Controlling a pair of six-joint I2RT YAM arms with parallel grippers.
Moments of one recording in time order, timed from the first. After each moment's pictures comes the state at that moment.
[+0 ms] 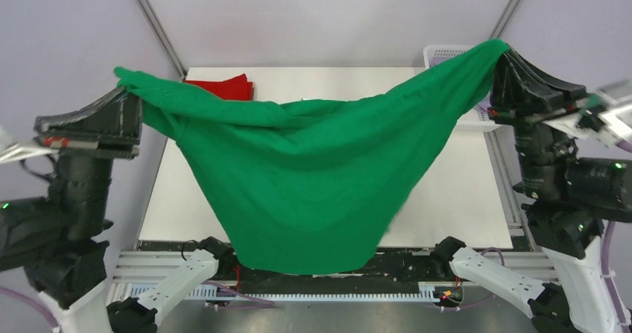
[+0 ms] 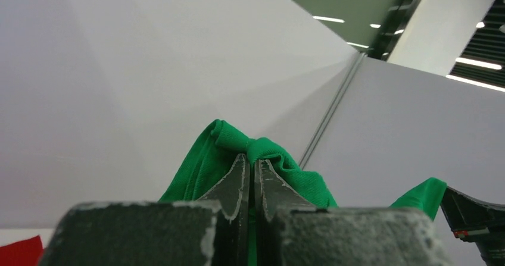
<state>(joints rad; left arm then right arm) -0.45 0.71 1.76 -0.42 -0.15 -0.43 0.67 0.76 1.50 0.00 0.24 -0.30</state>
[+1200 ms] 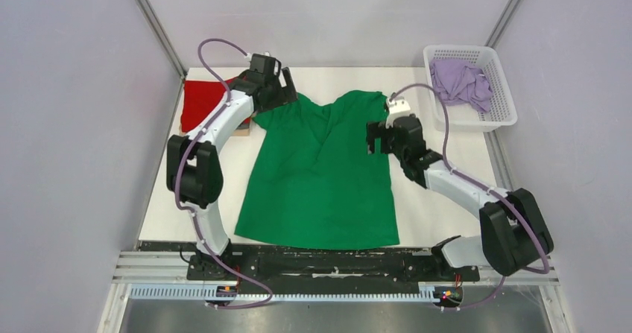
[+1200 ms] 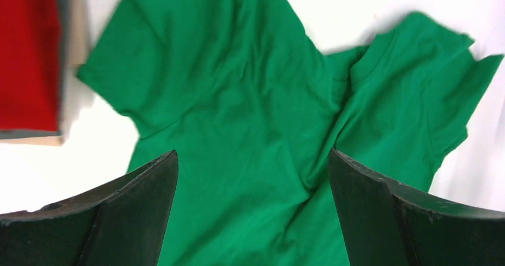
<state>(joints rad) -0.31 1.86 1.64 -0.55 -0.09 -0.53 0.42 1.39 0.80 0.14 0.22 0.08</state>
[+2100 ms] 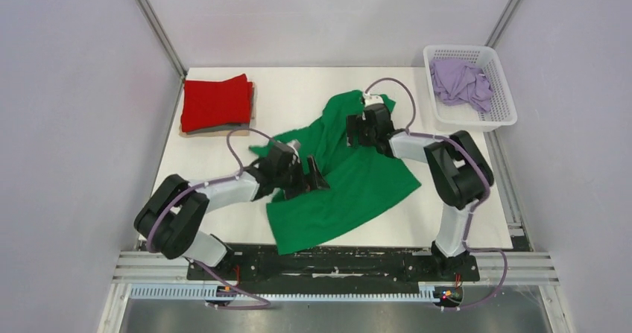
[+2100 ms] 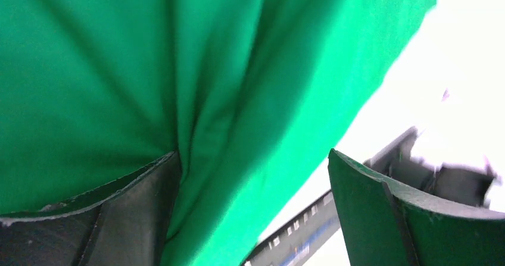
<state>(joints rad) -0.57 1.50 0.65 0.01 0.27 -0.86 0.44 1.85 0.98 0.15 0.11 0.28</state>
